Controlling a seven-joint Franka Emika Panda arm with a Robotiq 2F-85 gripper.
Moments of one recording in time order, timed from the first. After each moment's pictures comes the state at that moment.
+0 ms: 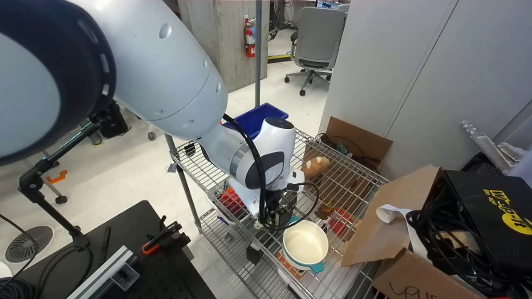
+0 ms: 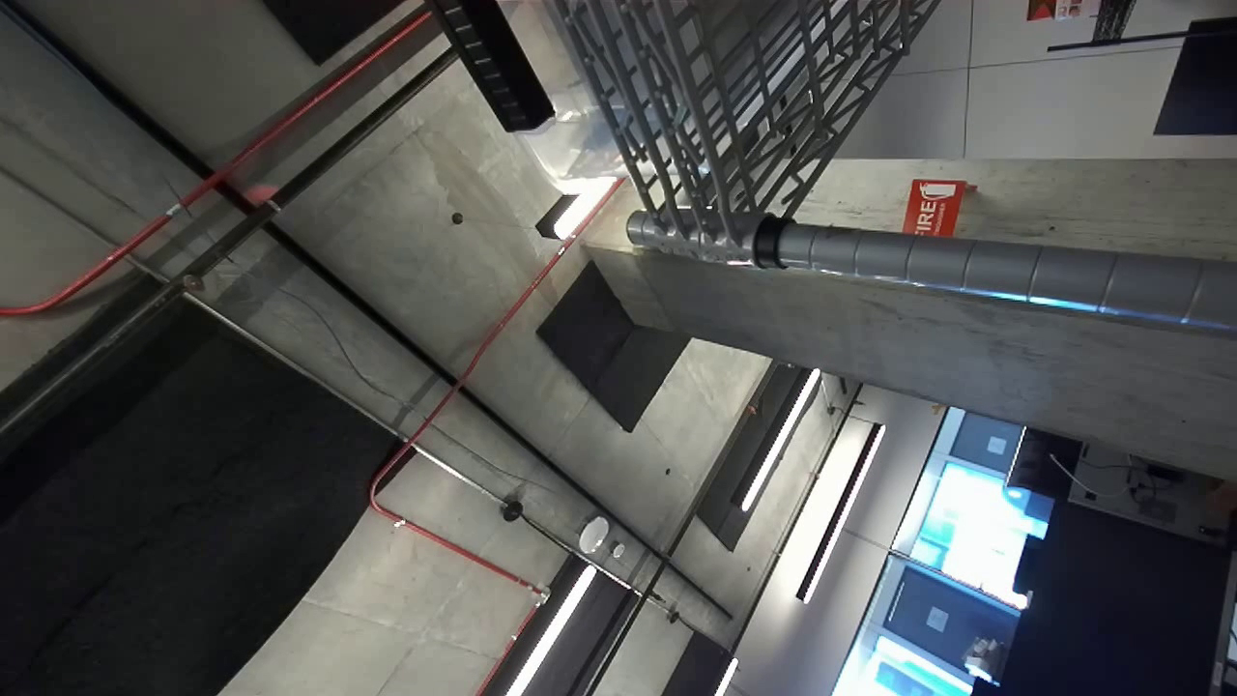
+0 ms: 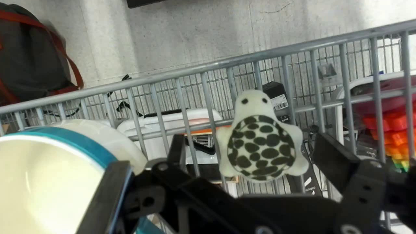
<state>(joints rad) 0.08 0.73 -0.05 -1.92 -0.07 2.49 0.24</state>
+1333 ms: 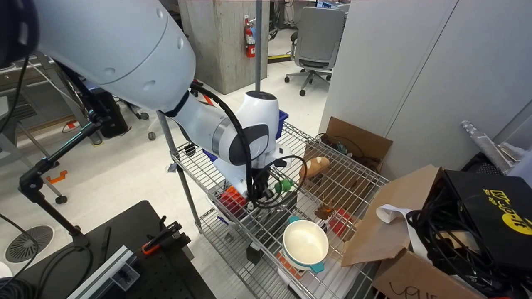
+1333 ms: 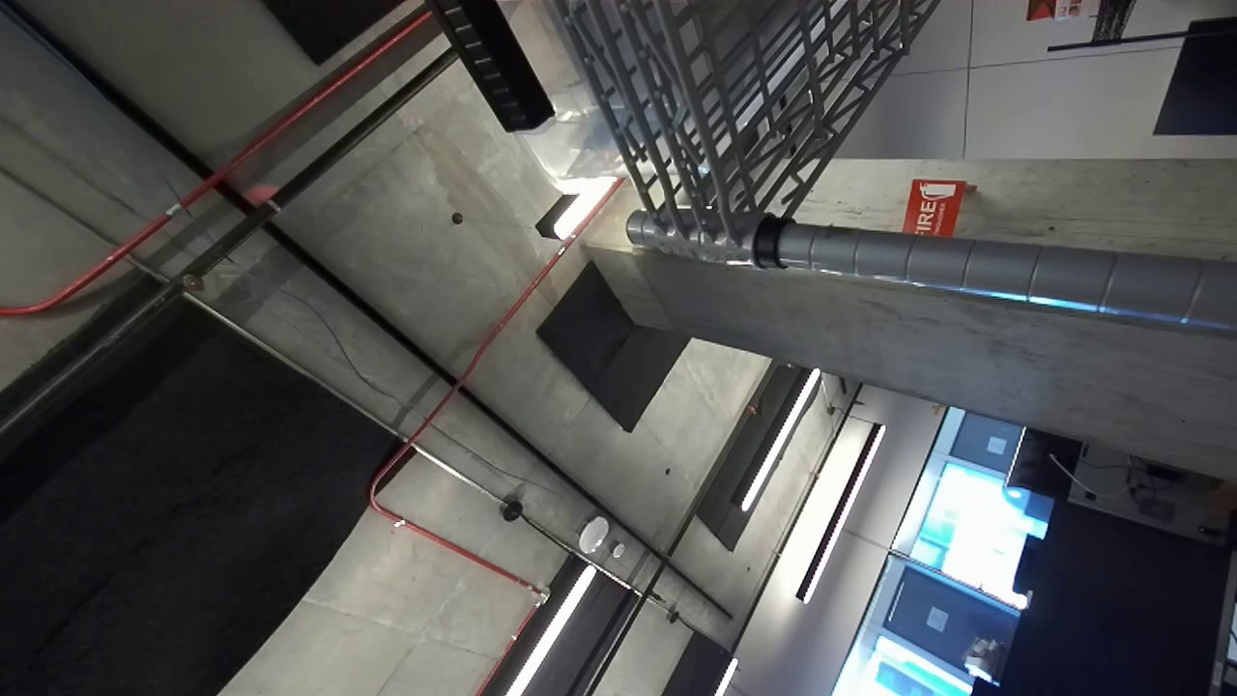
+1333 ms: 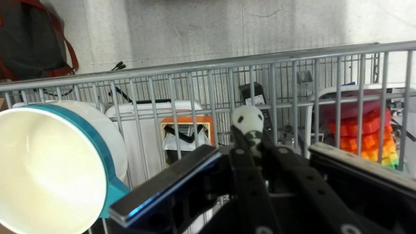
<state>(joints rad) 0.15 0.58 -0.04 -2.00 -0.09 2.46 0.23</state>
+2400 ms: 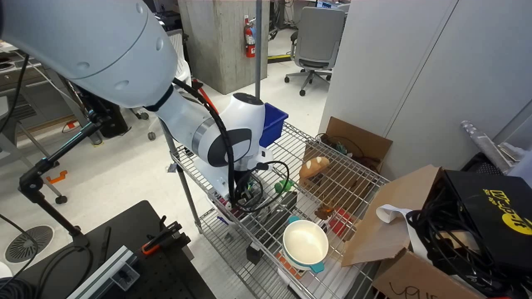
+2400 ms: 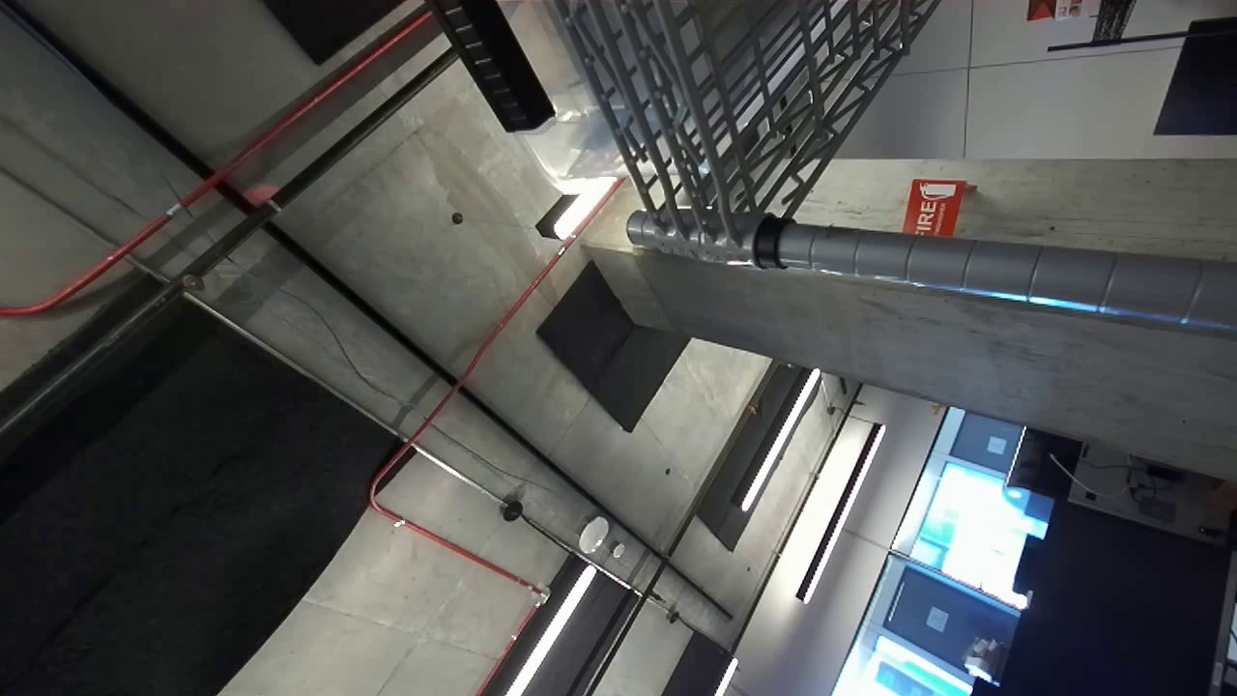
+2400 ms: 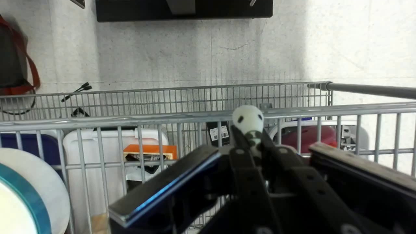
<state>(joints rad) 0.12 0.53 0.05 -2.10 0.01 2.45 0.12</state>
